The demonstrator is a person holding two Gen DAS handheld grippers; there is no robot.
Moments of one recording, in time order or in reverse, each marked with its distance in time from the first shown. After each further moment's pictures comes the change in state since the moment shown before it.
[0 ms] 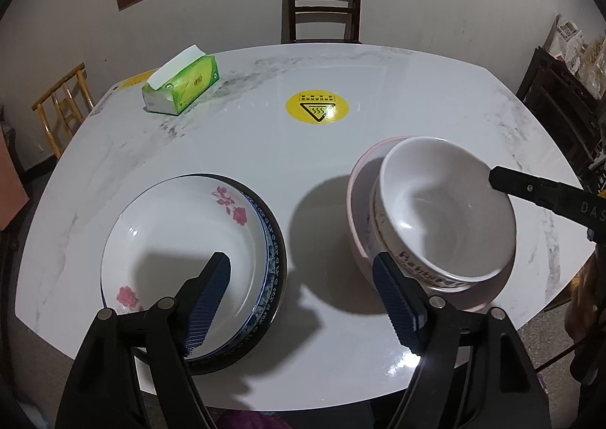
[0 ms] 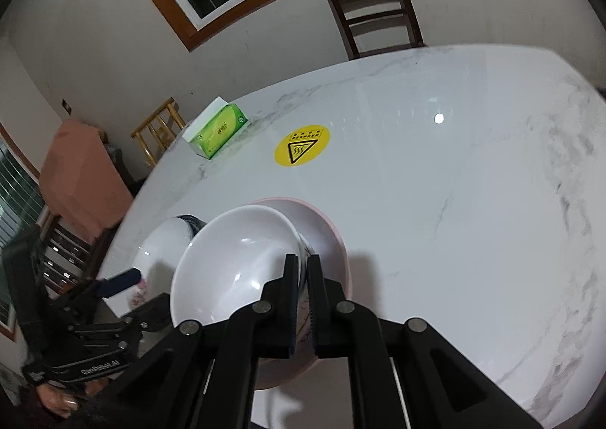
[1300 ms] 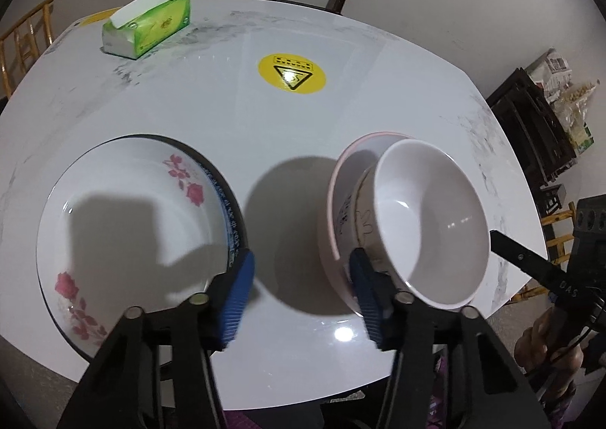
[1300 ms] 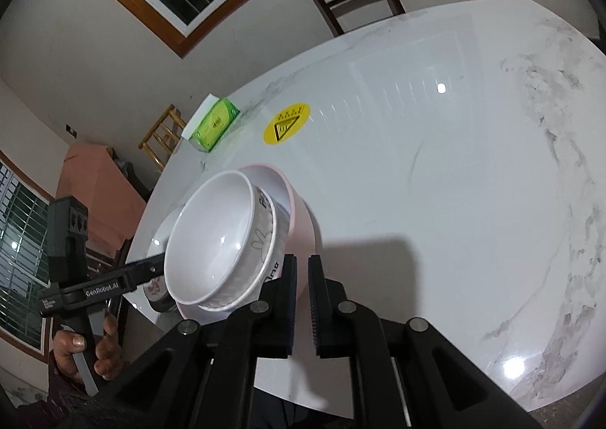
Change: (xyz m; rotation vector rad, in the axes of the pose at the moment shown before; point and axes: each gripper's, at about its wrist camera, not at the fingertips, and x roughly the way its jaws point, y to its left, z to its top) left arm 0.029 0.020 0.015 -0.131 0.164 -0.254; right arm -0.007 -0.038 -0.024 0.097 0.056 0.026
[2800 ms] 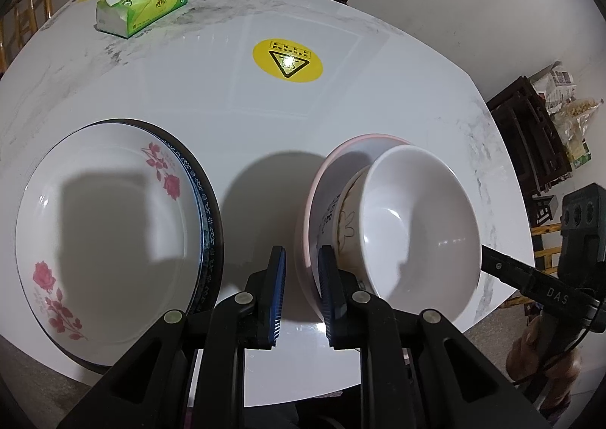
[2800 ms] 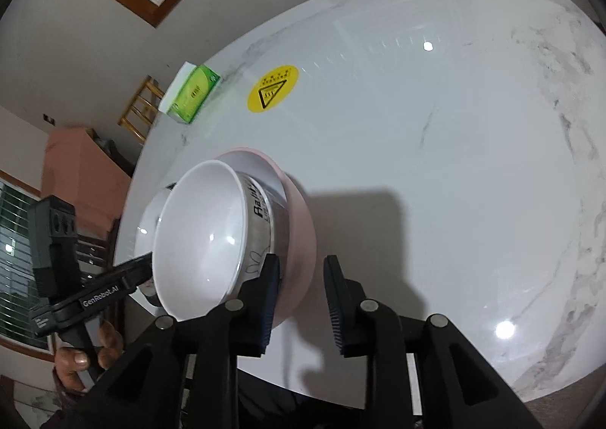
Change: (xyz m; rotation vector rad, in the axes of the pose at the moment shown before) left arm 0.011 -0.006 0.009 -0.072 0.058 -0.038; right arm 0.028 0.008 0.026 0.041 0.191 -0.069
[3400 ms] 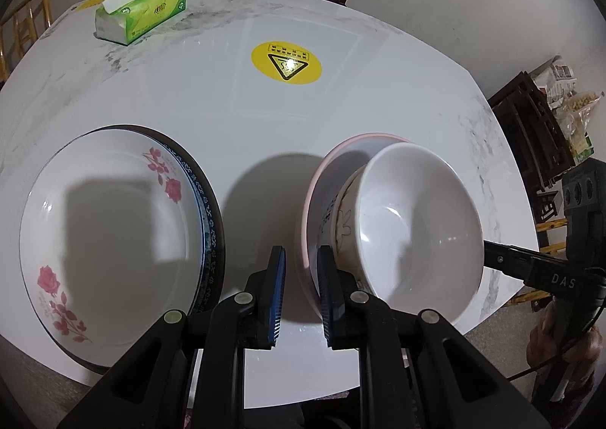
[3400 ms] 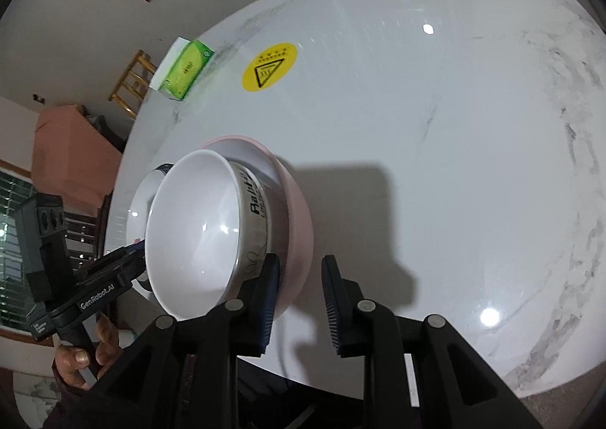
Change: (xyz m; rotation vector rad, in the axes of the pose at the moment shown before) left arm 0.000 -0.002 -0.001 0.022 -0.016 0.021; right arm 0.003 -0.004 0.007 -0.003 0.090 0.024
